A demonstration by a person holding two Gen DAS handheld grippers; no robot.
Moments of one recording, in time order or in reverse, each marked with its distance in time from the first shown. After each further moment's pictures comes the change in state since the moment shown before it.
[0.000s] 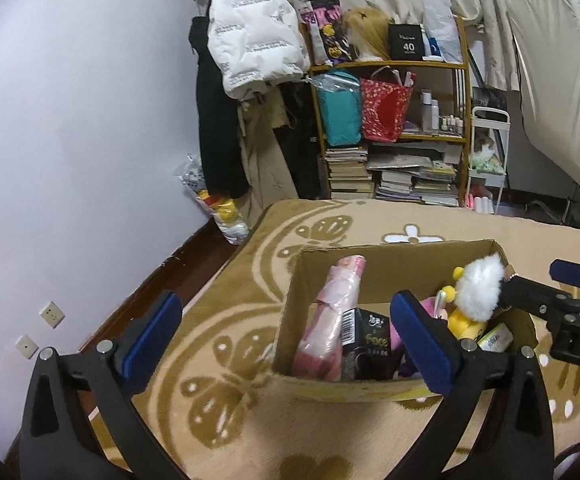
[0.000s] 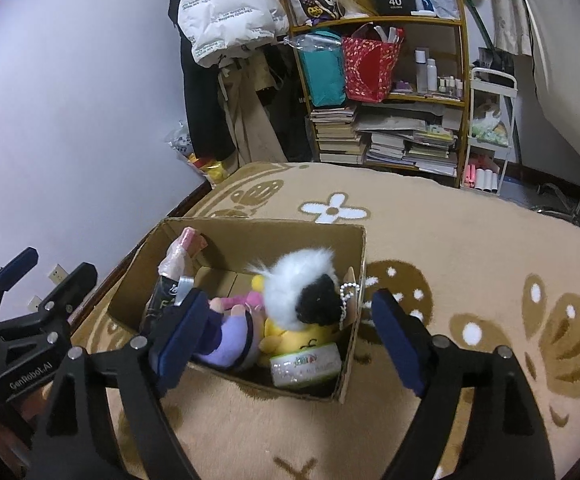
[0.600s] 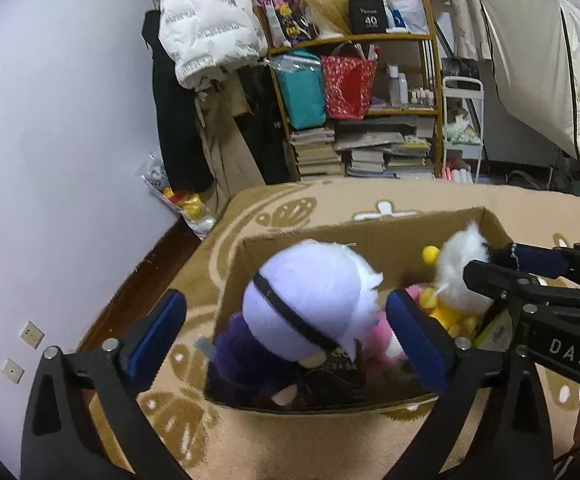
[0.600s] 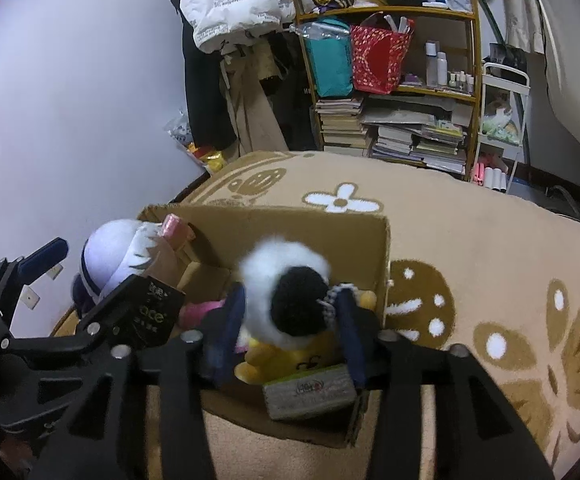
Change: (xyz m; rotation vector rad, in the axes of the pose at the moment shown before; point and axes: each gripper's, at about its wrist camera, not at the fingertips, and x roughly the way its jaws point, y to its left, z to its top) left arm 0.050 -0.042 -0.010 0.096 0.032 -0.083; right arm 0.046 -0.002 -0.003 -0.003 0.017 0.009
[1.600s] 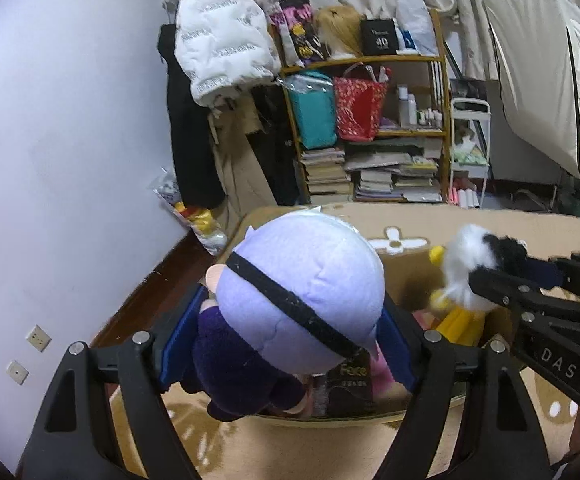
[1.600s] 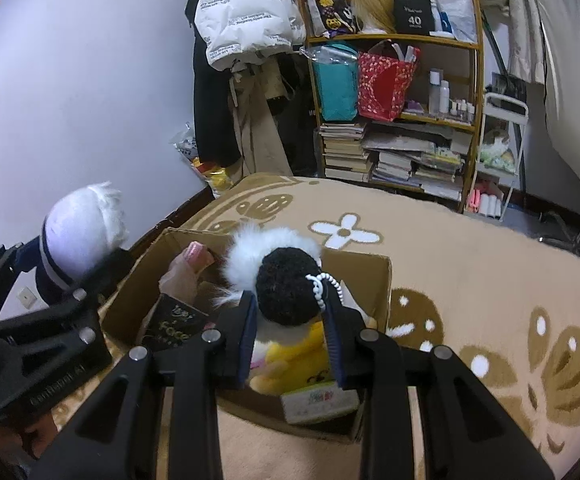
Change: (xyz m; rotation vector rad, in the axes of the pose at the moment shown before) left arm -0.016 0.010 0.015 -0.015 -0.039 0.018; right arm -0.012 0.021 0.014 -0.087 -0.049 -0.033
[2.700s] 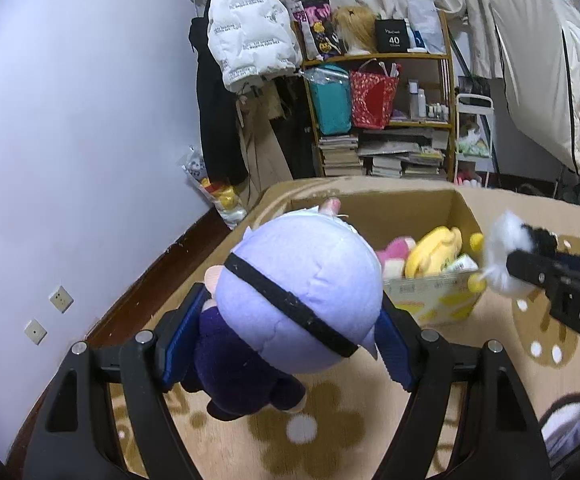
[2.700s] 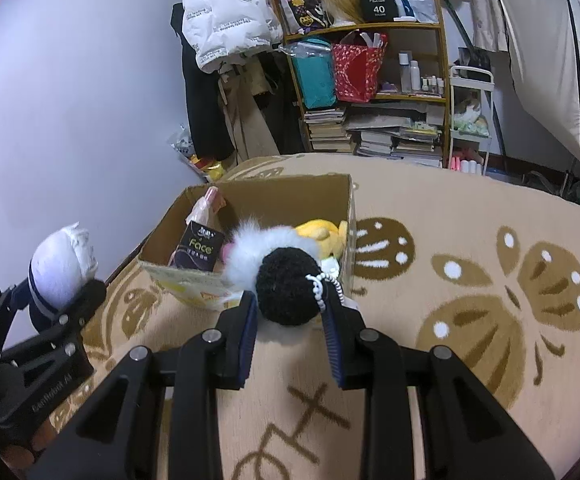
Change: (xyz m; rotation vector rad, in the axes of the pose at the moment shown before) left arm -0.105 0.011 -0.060 -0.055 0.018 0.059; right arm -0.093 -0.001 -0.068 0.129 0.000 0.009
